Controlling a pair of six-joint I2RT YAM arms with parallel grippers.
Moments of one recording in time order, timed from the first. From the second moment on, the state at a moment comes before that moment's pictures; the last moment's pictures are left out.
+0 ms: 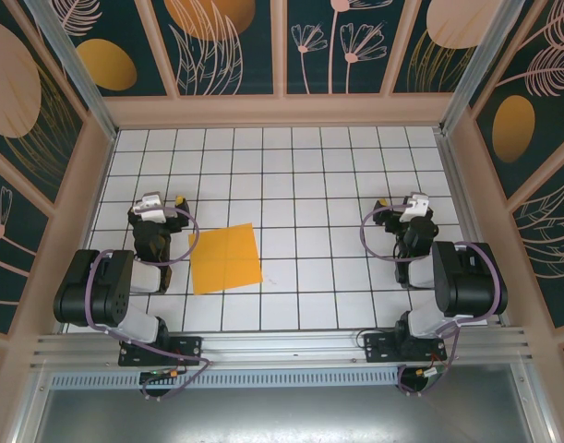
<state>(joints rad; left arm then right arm) -0.02 1.53 0.22 1.19 -0.16 -0.08 -0.03 1.54 0.22 1.12 0.00 0.10</state>
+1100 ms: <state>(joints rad) -0.02 1.53 0.22 1.19 -0.16 -0.08 0.01 1.37 0.30 0.85 0.04 0.12</state>
